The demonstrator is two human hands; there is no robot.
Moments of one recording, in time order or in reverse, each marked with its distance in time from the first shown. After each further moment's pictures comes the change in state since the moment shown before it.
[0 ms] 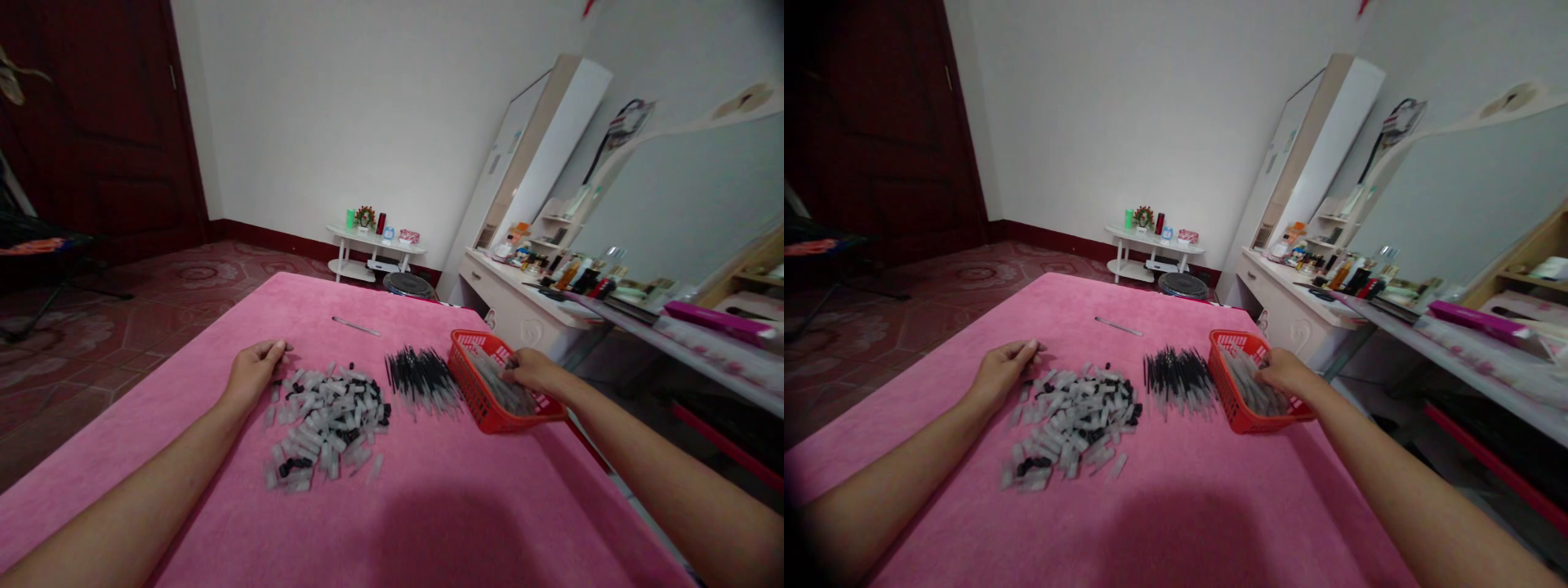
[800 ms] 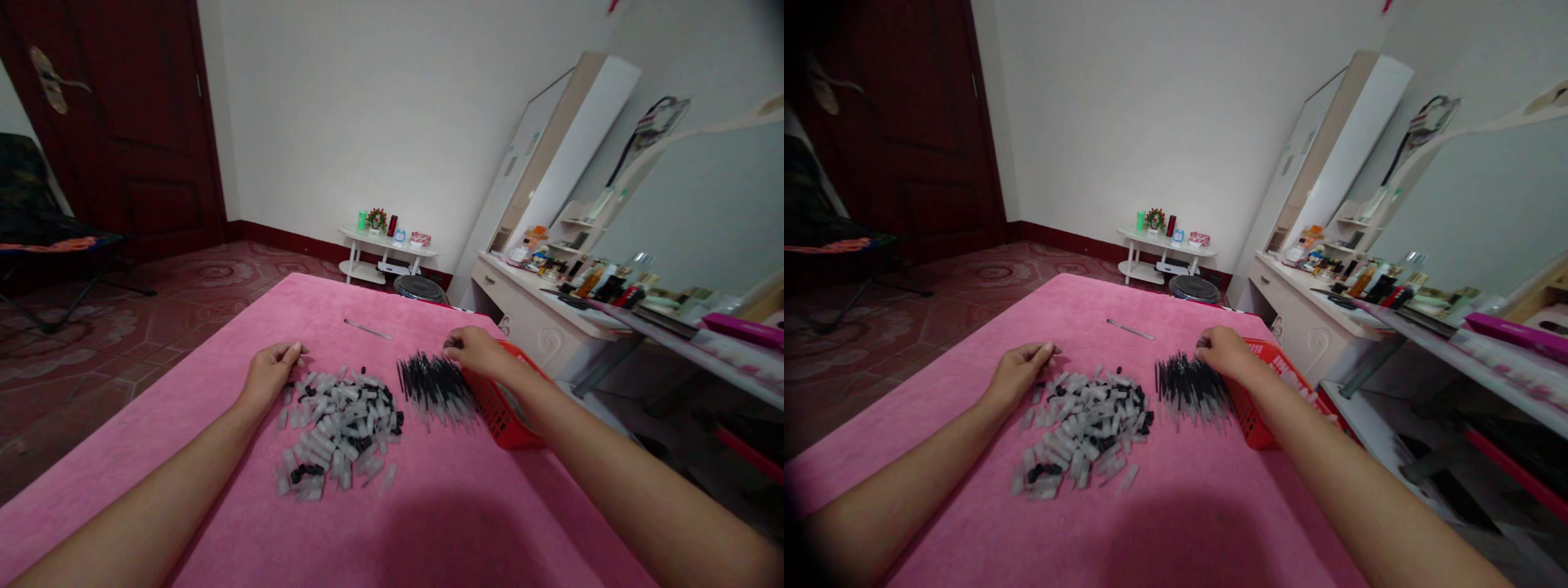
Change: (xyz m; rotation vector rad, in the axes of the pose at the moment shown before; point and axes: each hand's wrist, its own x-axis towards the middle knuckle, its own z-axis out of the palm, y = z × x) left_hand 0.000 0.001 0.002 0.043 -0.003 -0.034; right_hand 0.021 -0.123 0.003 -0.069 0.172 -0.506
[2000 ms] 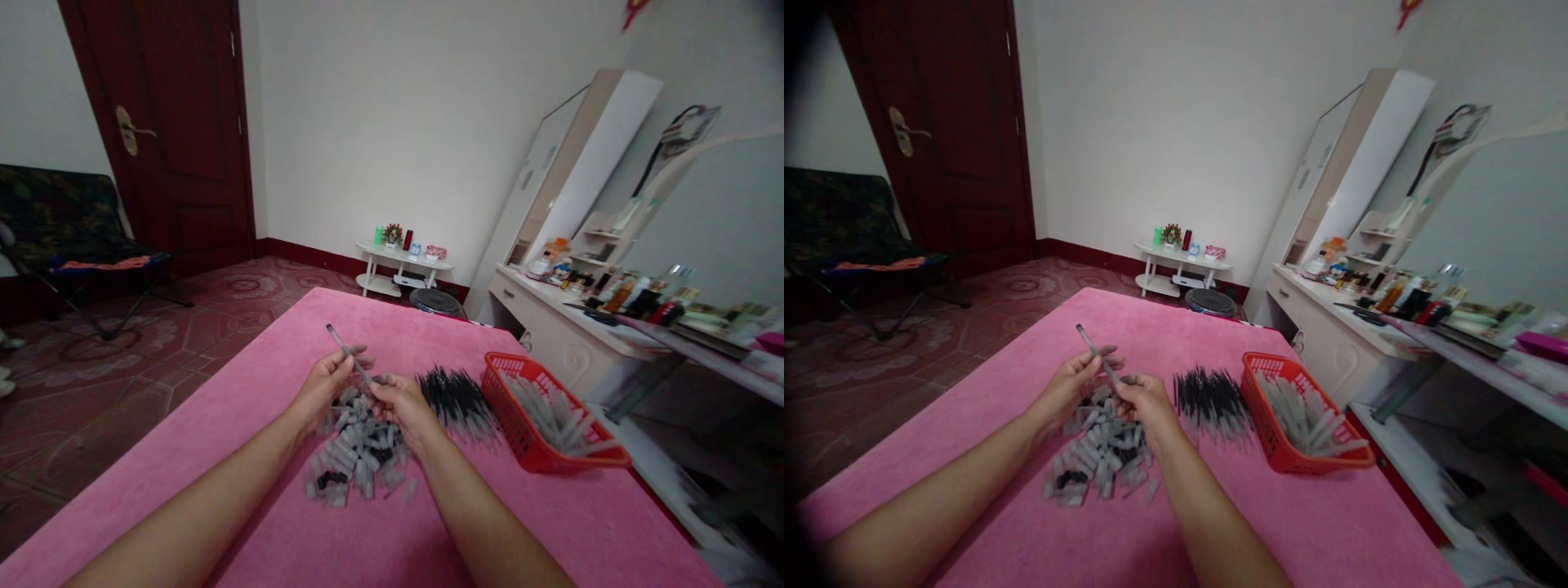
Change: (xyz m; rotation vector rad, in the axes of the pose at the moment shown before) left_hand -0.044 0.049 0.039 -0.372 -0.397 0.038; right_hand -0.019 -0.164 0.084 1.642 -0.177 0.136
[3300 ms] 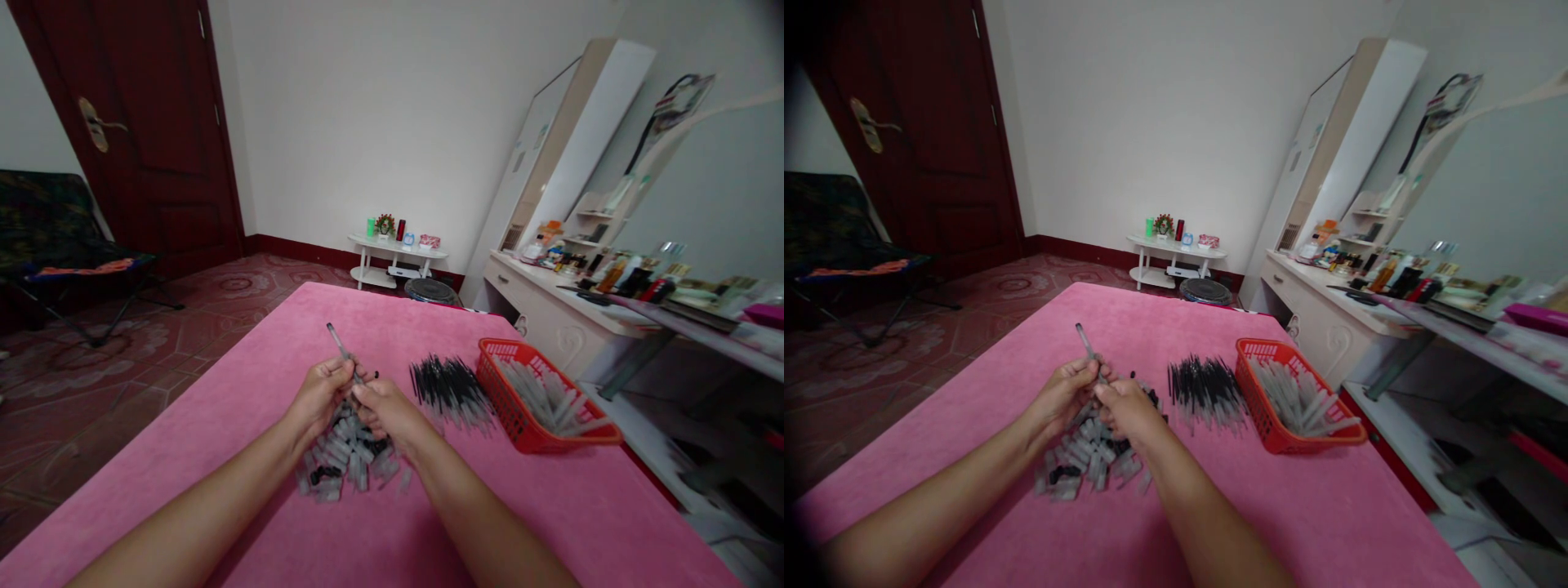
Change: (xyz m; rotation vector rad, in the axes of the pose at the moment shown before) left_hand -0.010 -0.005 0.023 -0.172 0.104 -0.207; right_hand -0.020 -0.005 0.010 -0.360 -0.153 0.004
